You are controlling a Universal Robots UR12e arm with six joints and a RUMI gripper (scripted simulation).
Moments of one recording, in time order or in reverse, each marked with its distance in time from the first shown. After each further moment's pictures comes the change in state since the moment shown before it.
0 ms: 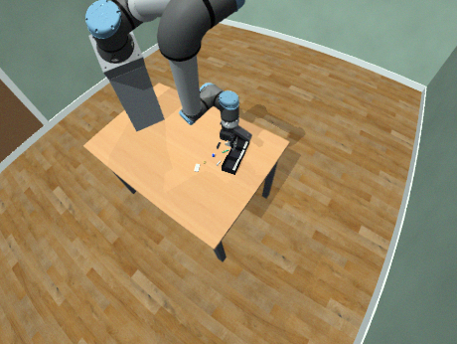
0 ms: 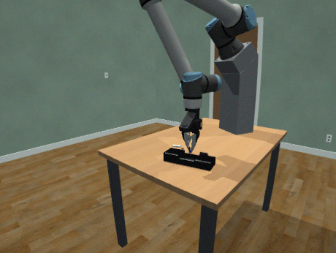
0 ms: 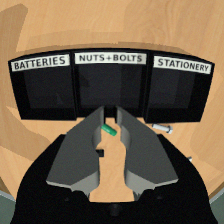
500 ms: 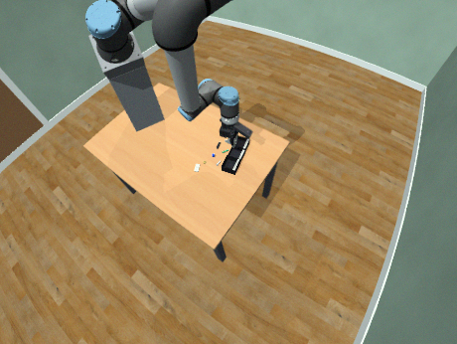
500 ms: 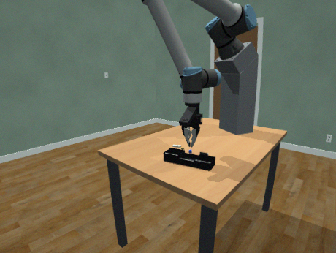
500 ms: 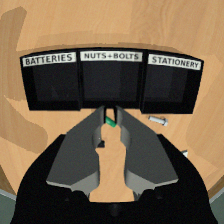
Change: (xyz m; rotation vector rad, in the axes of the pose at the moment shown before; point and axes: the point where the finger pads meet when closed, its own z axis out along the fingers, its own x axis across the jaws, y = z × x) arm -0.001 -0.001 -0.026 0.002 -0.004 -0.006
